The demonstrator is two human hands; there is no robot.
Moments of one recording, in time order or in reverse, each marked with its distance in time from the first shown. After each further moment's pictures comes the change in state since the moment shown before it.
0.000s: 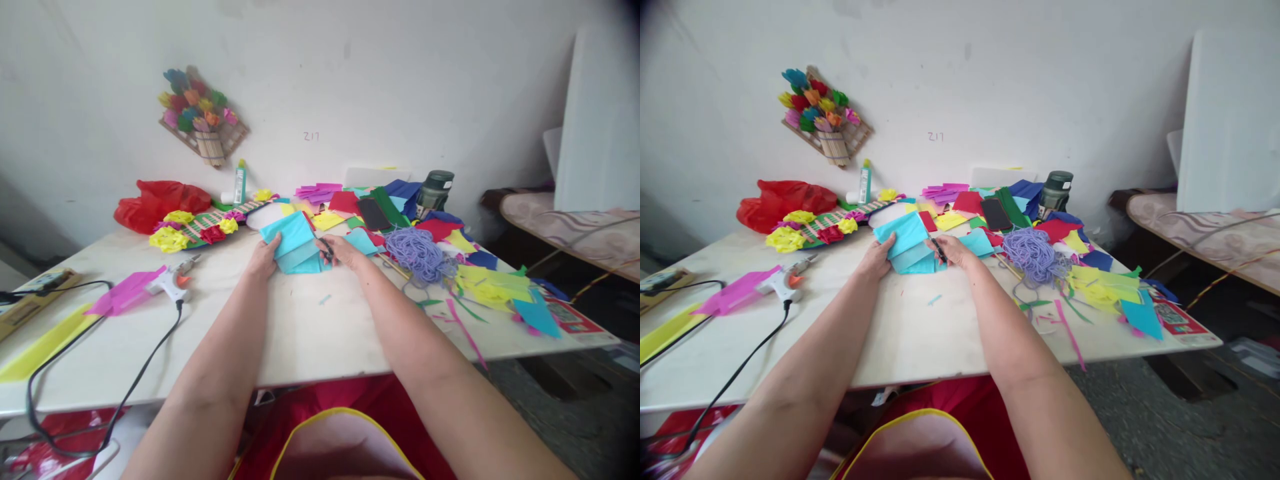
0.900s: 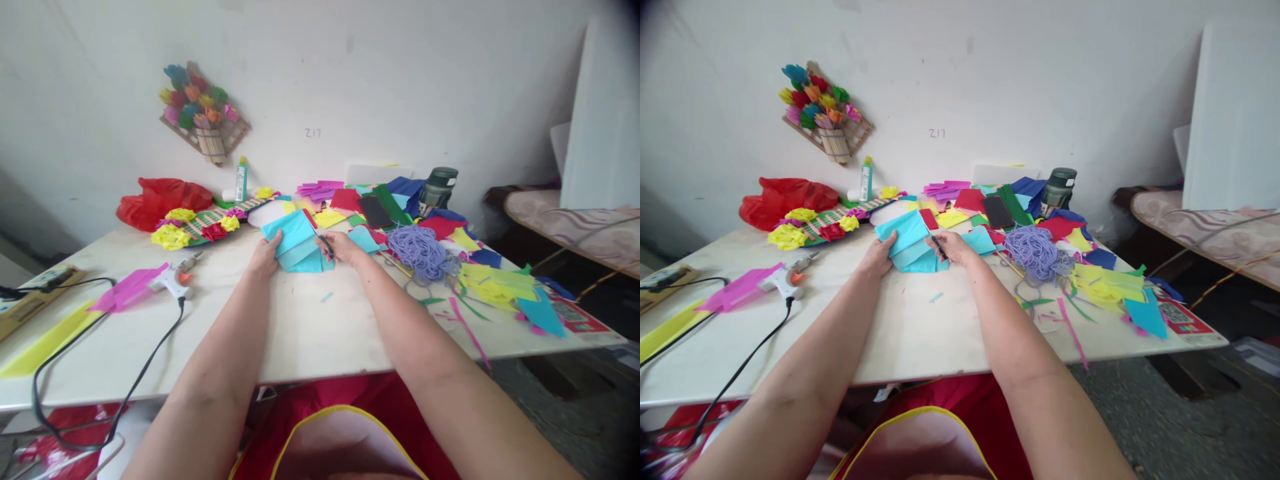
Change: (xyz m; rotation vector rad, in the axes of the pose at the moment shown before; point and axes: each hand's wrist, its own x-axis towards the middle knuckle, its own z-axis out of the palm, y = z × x) left_hand -0.003 0.002 0.005 0.002 0.061 -0.003; right_hand 0.010 0.009 0.001 0.005 0.027 -0.046
